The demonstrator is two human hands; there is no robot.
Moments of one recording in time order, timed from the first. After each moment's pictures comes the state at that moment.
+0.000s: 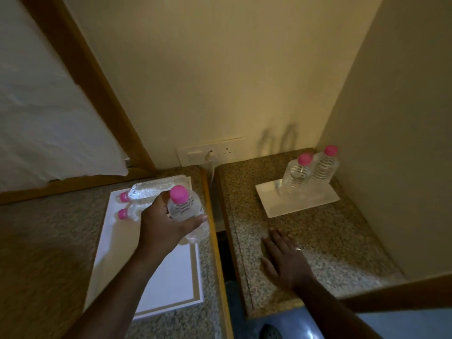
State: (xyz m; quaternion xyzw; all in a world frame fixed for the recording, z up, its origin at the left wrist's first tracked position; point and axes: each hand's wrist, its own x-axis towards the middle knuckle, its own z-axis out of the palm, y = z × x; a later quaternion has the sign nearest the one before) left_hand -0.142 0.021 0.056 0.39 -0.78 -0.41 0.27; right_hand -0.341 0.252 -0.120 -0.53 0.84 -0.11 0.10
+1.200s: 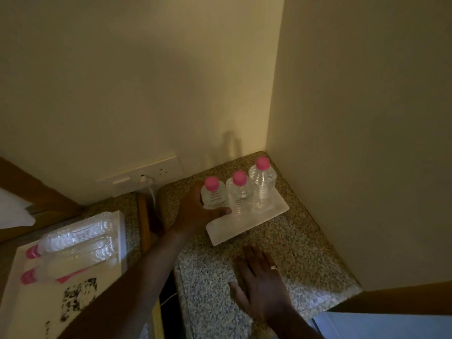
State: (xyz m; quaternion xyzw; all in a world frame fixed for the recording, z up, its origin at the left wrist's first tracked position) left_hand -0.389 0.049 -0.023 0.28 -0.80 -0.51 0.13; right_hand -0.390 0.290 -0.139 -0.49 0.86 -0.16 0.07
